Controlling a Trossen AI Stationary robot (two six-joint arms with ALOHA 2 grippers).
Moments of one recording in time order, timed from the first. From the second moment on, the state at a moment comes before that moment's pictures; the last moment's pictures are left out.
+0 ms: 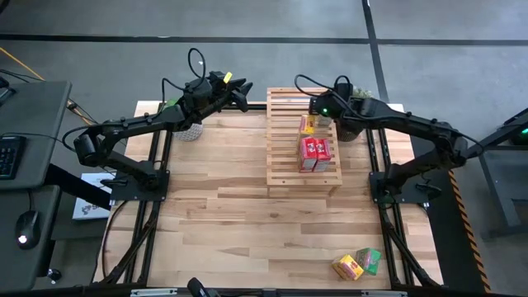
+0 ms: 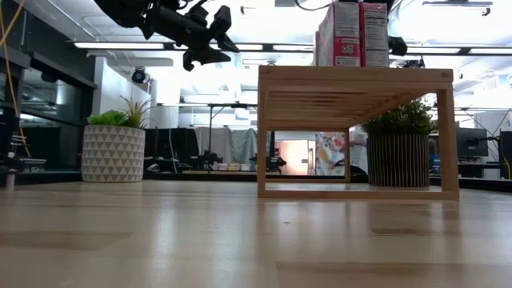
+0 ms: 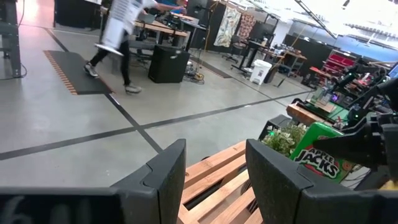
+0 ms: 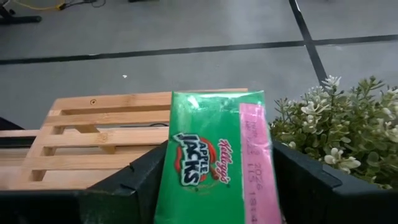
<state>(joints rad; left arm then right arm) 0.54 1.37 0.98 0.33 -0.19 -0.32 -0.37 1.36 1.31 -0.91 0.78 0.96</state>
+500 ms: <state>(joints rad) 0.56 1.37 0.98 0.33 -0.20 -0.32 -0.37 1.32 1.31 -0.75 0.80 0.84</state>
